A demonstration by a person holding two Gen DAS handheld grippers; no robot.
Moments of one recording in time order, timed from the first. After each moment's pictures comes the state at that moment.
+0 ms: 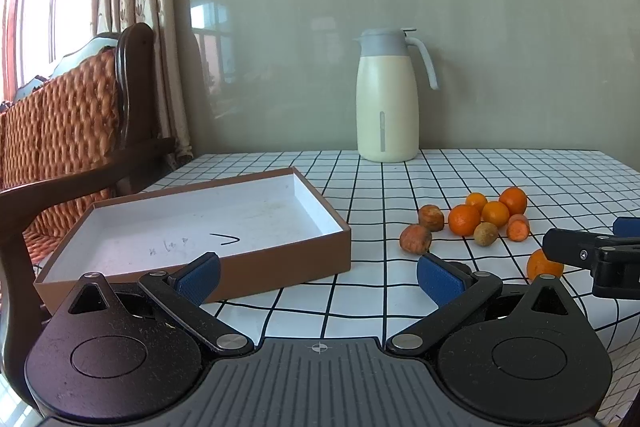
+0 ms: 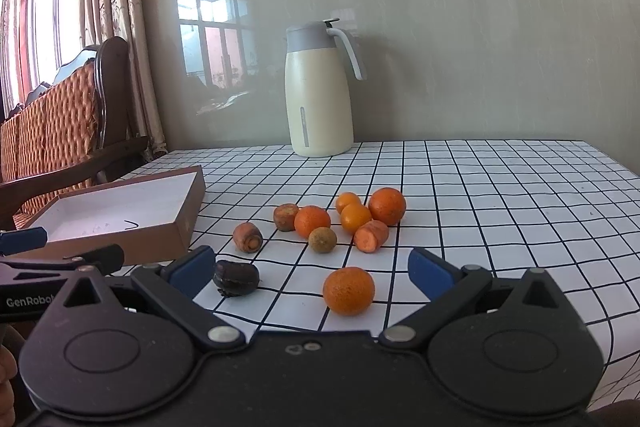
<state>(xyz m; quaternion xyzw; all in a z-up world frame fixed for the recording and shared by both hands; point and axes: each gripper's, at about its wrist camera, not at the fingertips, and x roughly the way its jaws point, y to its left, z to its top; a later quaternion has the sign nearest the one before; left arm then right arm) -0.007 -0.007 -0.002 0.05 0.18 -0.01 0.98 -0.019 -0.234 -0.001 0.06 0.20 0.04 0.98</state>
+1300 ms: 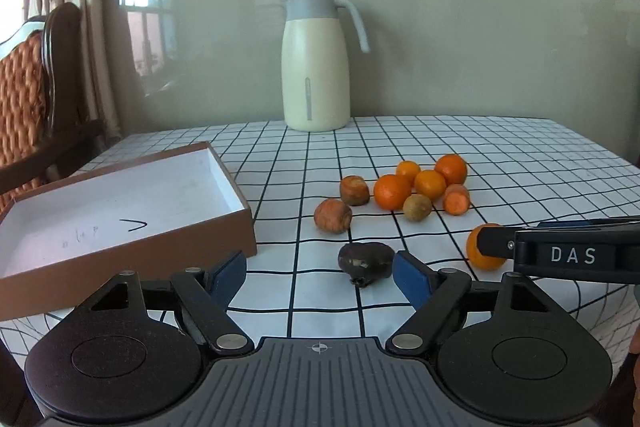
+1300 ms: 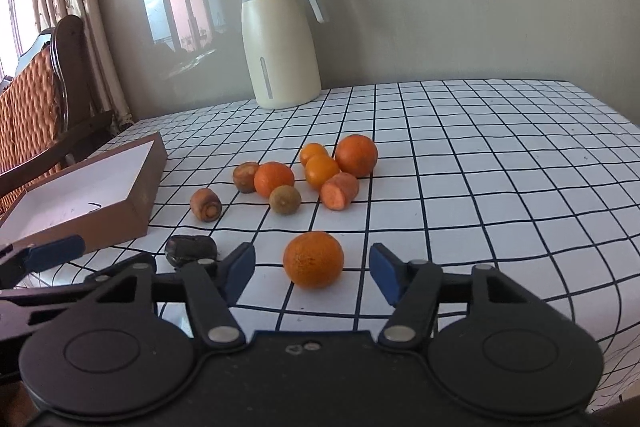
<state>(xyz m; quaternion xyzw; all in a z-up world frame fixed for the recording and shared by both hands) 0.021 -0.049 -0.018 0.06 0.23 -0.10 0.97 0.017 -0.250 -0.019 0.08 0.28 0.00 0.96</state>
